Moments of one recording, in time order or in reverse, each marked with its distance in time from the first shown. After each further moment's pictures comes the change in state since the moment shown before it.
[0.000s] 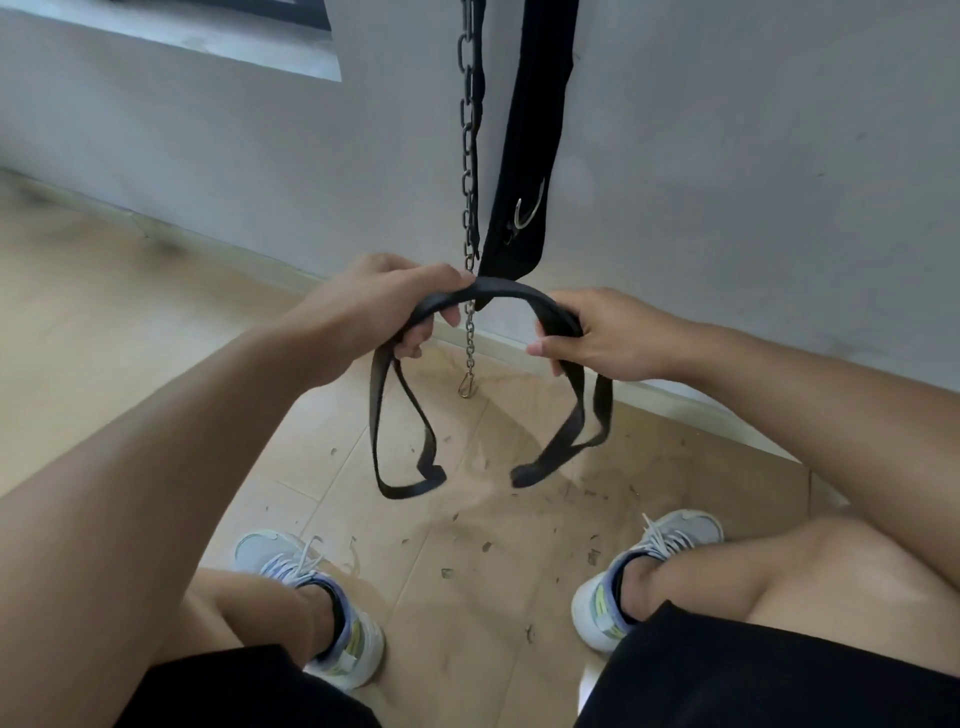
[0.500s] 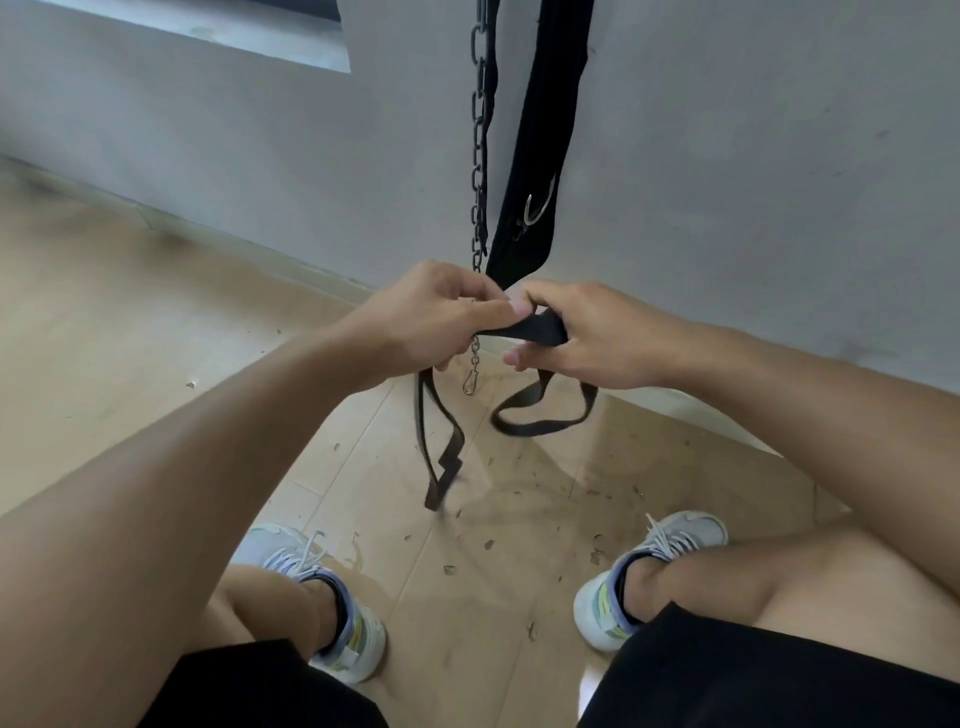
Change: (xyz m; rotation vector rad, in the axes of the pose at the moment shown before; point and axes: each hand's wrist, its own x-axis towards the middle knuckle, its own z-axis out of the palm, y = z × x) left_hand 0.001 0.002 0.021 0.144 -0.083 0.049; right_hand -0.006 -0.037 0.004 -0.053 0.037 -0.085
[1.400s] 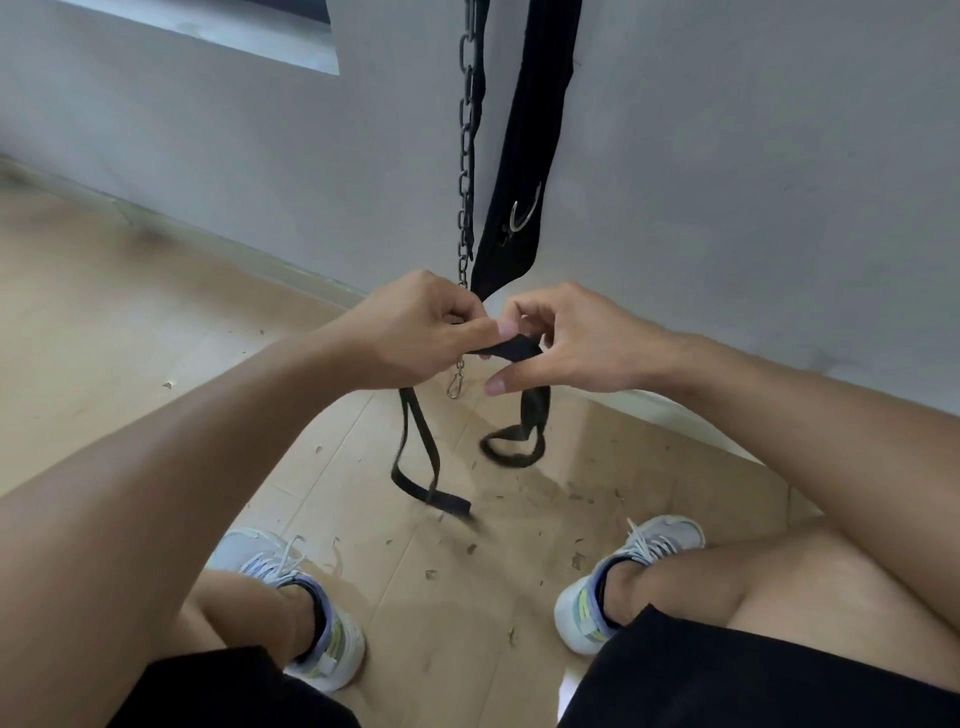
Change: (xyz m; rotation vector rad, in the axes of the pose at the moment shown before) left_hand -0.004 0.000 0.002 0.241 0.023 0.097; right_hand -0.006 -0.002 -0.002 0.322 -0.049 -0.007
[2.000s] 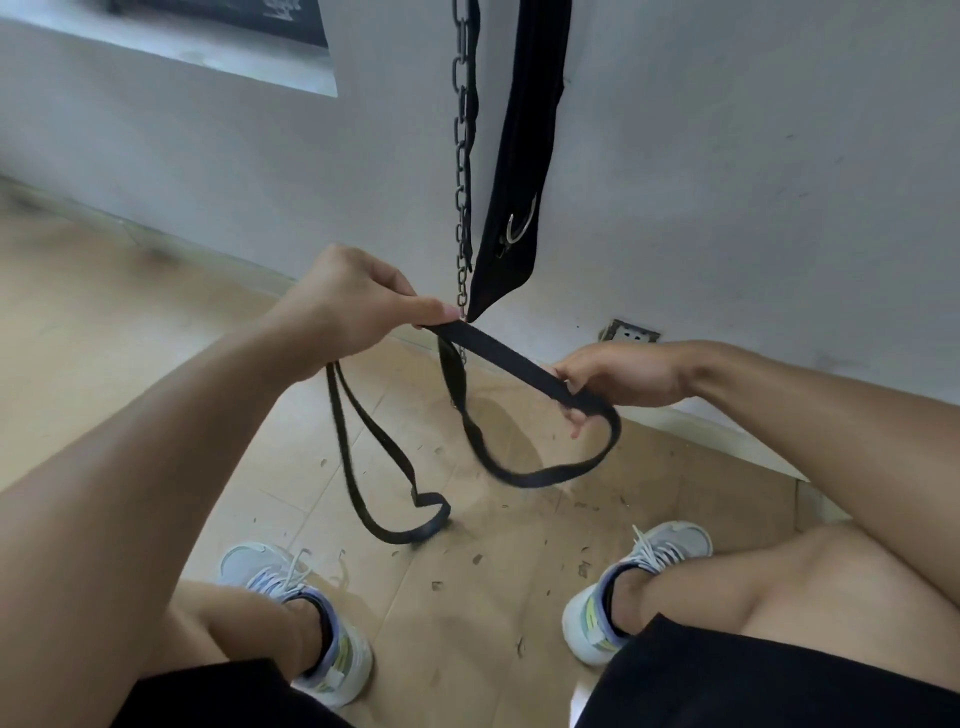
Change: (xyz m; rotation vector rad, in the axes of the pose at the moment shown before) left_hand 0.004 -0.012 -0.031 -0.113 0.288 -0.258; right_hand 0.006 0.079 -0.022 0.280 -0.444 0.293
